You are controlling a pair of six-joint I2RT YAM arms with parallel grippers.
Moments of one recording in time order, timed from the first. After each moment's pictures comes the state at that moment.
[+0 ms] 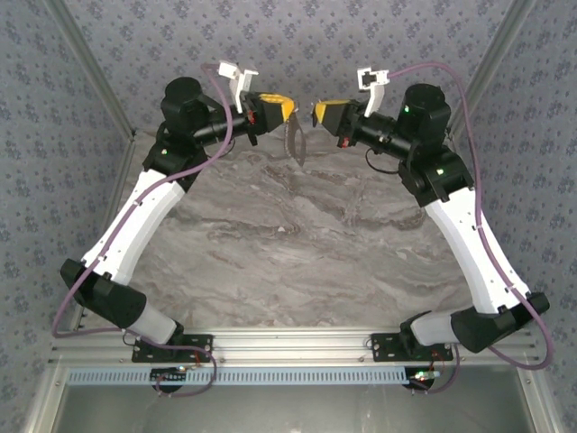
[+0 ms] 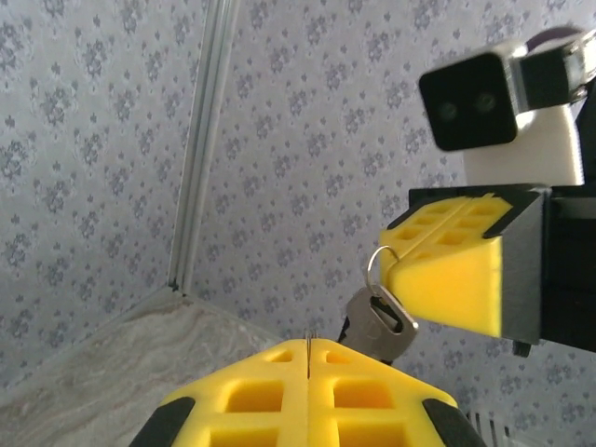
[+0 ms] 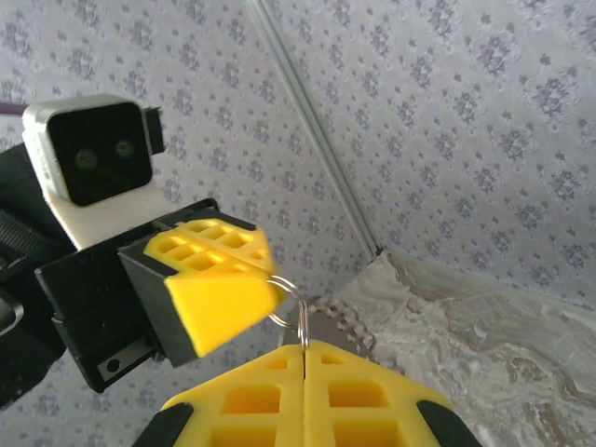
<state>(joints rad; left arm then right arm) -0.50 1.52 1.73 -0.11 0.74 -0.33 0.44 1.36 1.72 -0.37 -0.53 0.40</state>
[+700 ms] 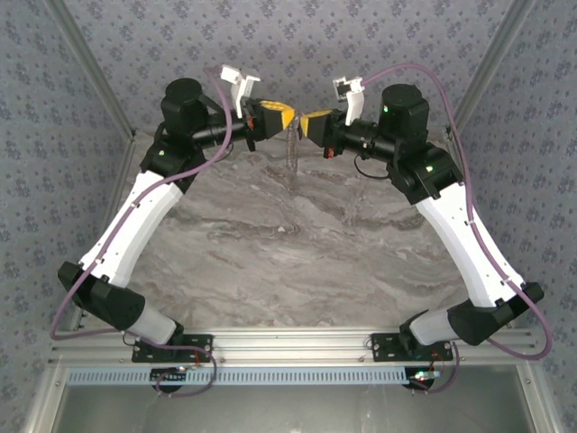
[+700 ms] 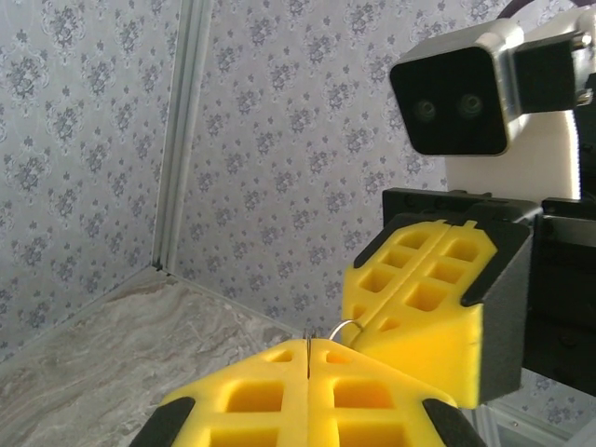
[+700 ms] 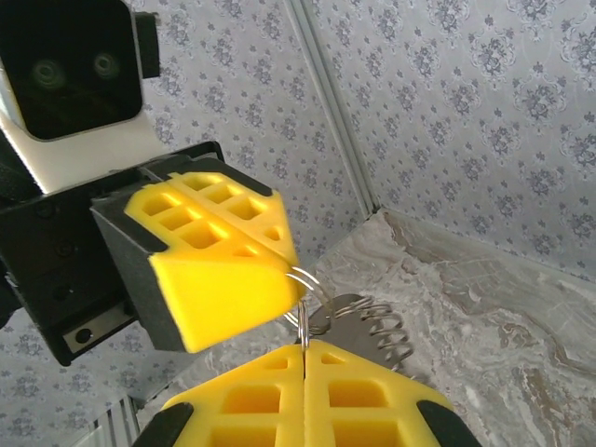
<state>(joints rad) -0.50 1.50 1.73 -0.17 0.79 -0.30 0.52 1.41 1.78 -0.51 -0.49 0.29</state>
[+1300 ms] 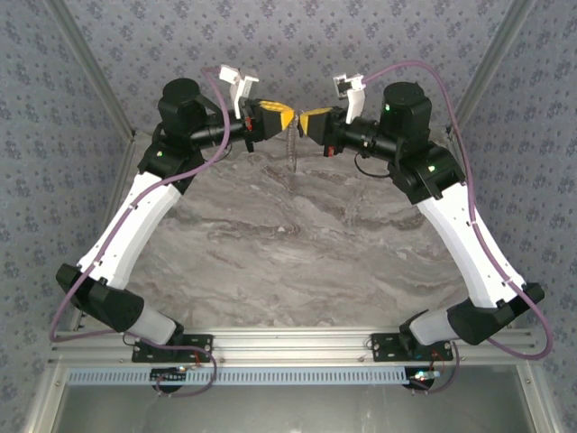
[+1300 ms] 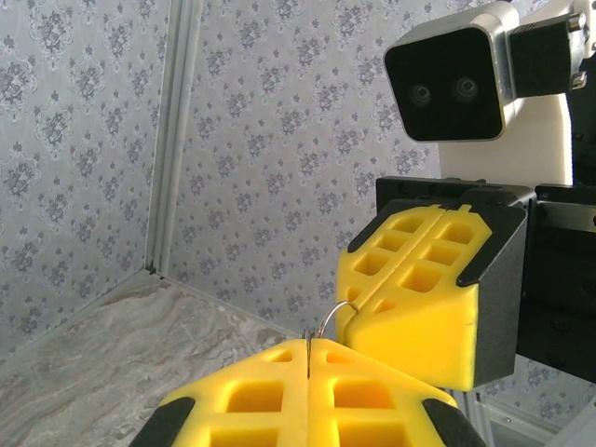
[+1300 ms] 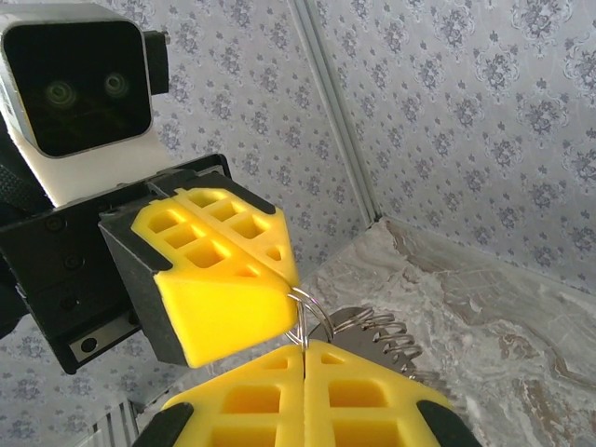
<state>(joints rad) -0.50 1.49 1.73 -0.17 0.80 -0.30 0.53 1.41 1.81 -0.52 -0.48 0.28</state>
